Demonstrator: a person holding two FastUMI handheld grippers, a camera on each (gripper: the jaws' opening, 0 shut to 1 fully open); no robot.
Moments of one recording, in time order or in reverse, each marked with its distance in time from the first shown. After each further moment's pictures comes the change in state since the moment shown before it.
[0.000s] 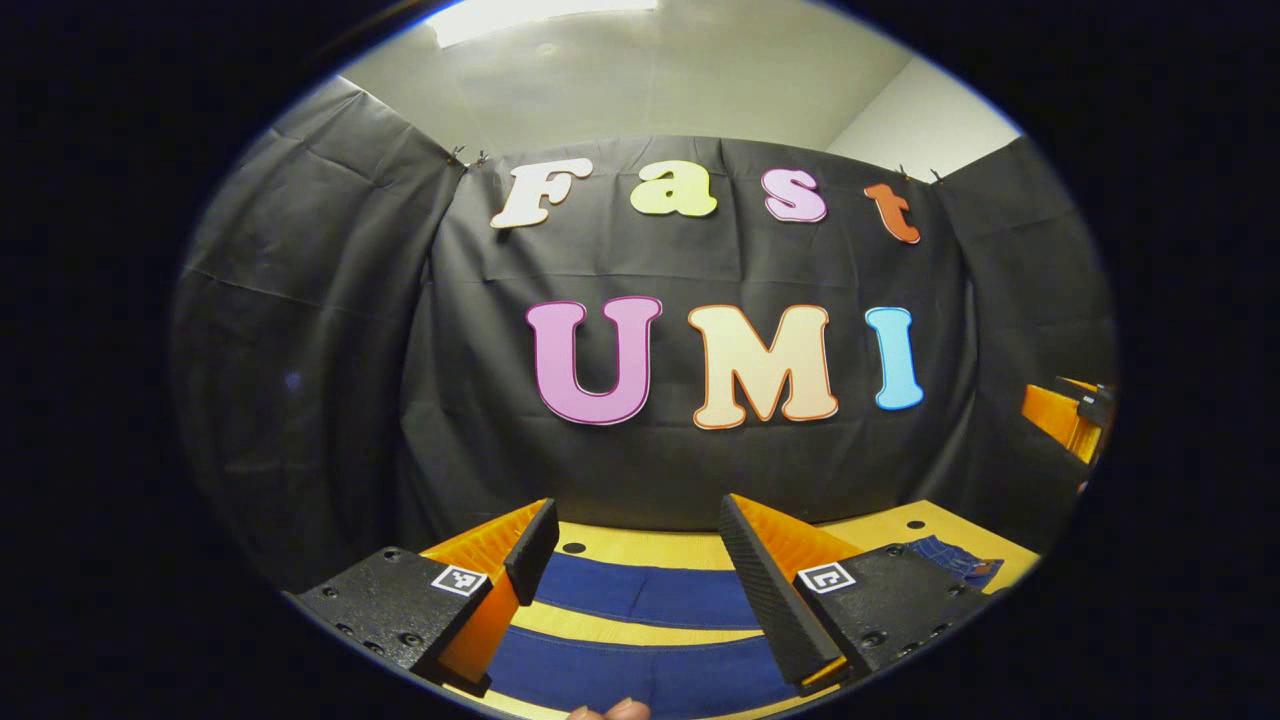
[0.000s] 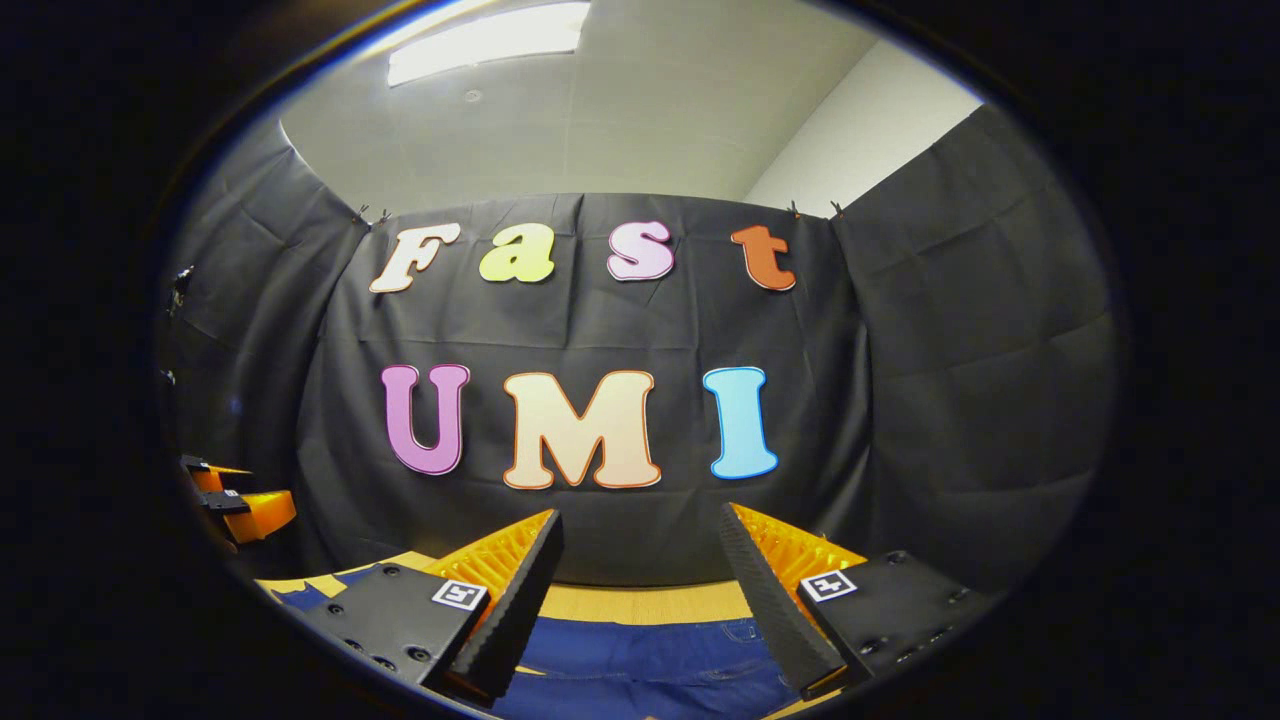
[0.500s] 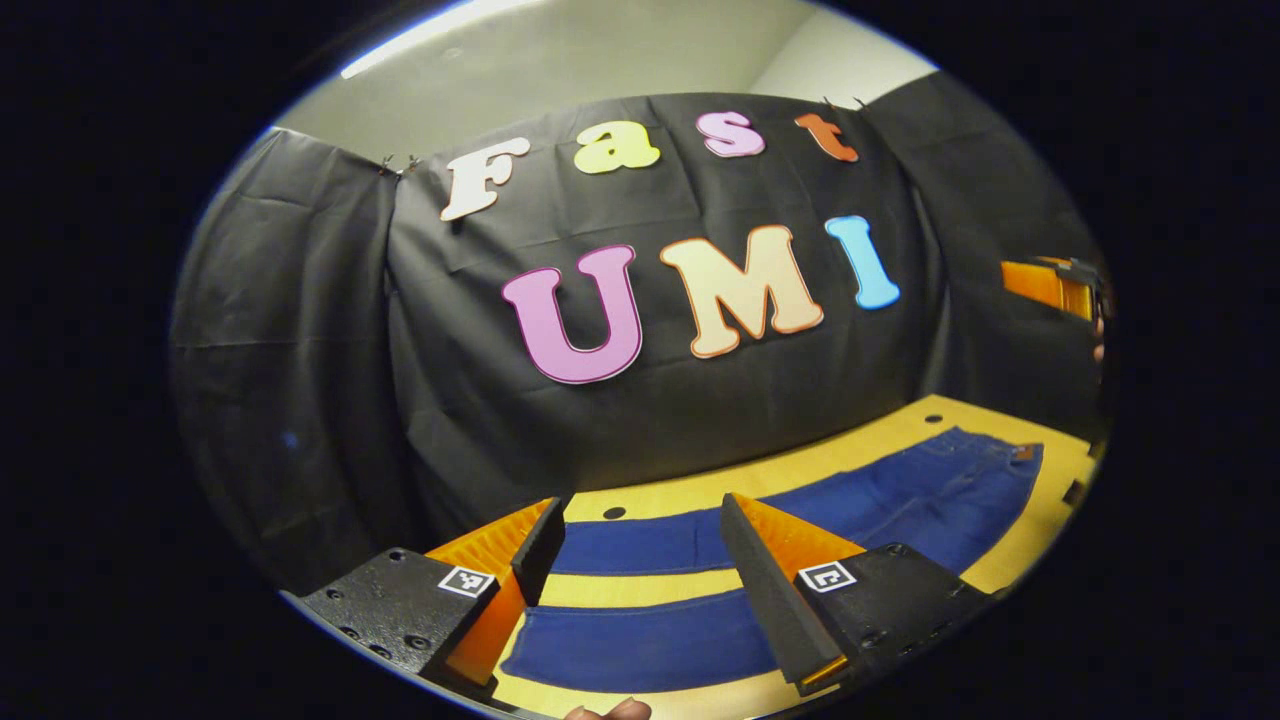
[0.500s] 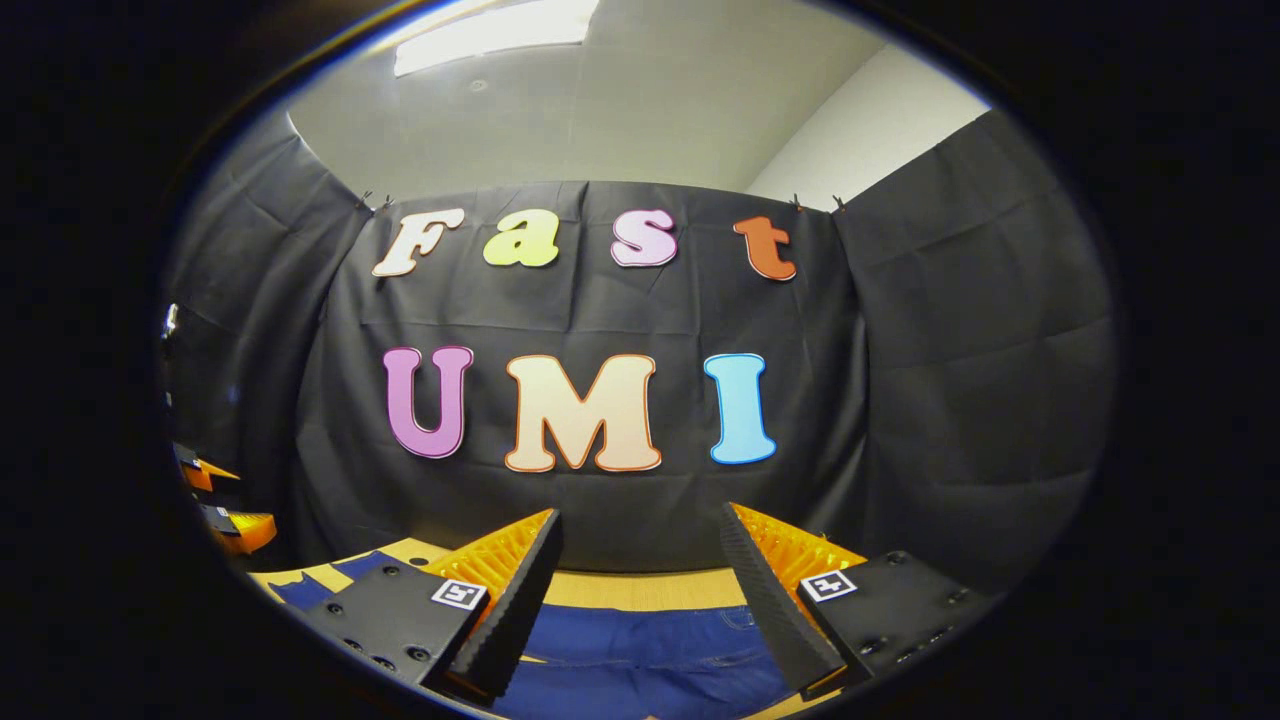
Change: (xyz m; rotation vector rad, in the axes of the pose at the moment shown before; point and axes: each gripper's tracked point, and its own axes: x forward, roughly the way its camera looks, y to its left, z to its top) left arm -0.022 0.056 -0.061 0.294 0.145 -0.090; right arm -0.017 0.011 -0.019 -0.029 0.039 -0.014
